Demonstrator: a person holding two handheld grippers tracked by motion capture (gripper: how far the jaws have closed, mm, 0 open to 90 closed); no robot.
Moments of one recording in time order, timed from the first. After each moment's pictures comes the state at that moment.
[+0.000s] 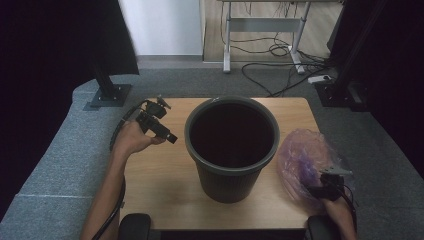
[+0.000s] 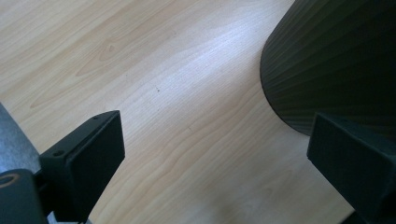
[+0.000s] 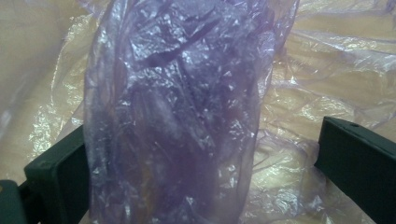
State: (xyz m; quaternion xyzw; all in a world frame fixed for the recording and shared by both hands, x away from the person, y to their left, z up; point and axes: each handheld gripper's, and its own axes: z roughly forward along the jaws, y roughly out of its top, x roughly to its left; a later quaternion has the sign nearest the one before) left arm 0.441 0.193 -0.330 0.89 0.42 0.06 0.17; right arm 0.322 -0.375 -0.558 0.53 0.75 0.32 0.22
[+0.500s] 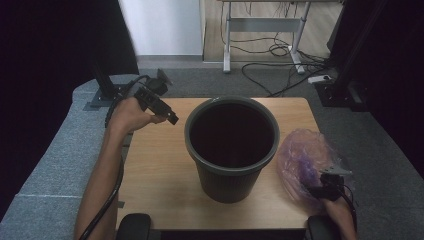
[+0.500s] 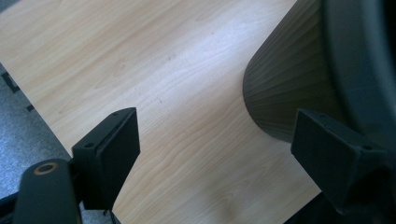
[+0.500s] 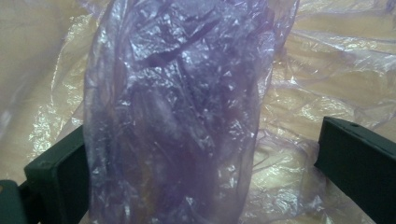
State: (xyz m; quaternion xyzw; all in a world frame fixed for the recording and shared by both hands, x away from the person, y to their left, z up) left arm 0.450 0.175 -0.254 0.89 0.43 0.06 0.17; right arm 0.322 -0.375 -0.558 0.53 0.75 0.32 0.22
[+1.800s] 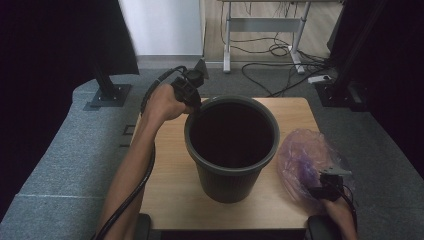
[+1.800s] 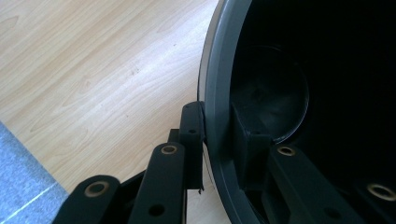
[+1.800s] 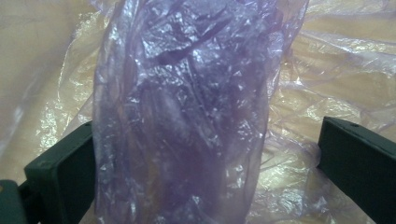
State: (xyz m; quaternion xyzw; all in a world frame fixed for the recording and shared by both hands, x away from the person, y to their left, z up) left arm 0.465 0.083 -0.238 0.90 0.42 0.03 0.11; right arm 0.322 -0.374 -0.558 0.52 0.76 0.32 0.22
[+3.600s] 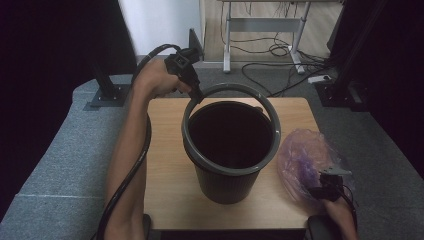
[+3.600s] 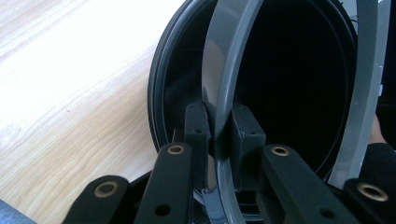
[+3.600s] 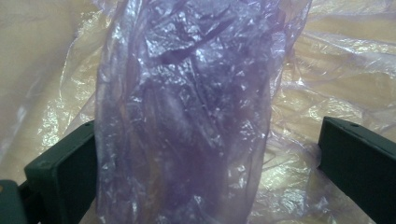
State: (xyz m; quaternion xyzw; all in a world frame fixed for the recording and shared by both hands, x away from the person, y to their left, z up) left arm 0.488 0.098 -0.187 0.89 0.42 -0.12 0.16; right arm 0.322 -0.373 -0.558 0.52 0.76 0.32 0.21
